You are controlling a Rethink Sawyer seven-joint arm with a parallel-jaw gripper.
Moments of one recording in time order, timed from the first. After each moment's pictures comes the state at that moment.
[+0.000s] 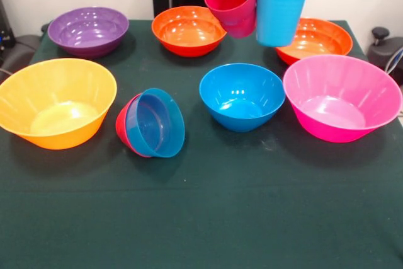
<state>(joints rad) -0.36 -0.79 0.27 1.65 -0.11 0.95 1.79</state>
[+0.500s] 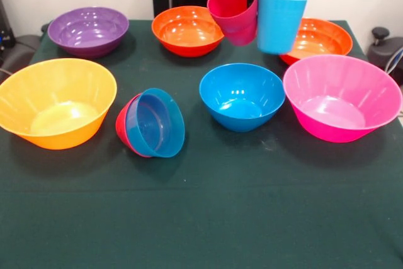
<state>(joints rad) -0.34 -0.78 0.24 1.69 -0.12 0.86 1.79</state>
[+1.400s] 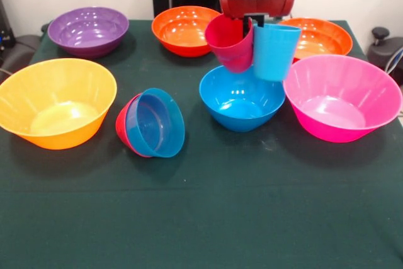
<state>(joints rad) -0.34 -0.68 0.24 1.62 -0.14 0.80 1.79</state>
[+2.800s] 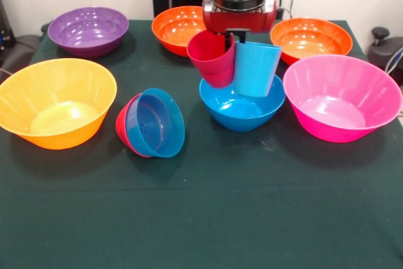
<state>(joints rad) -0.34 -0.65 0.20 1.62 -0.18 0.68 1.79</state>
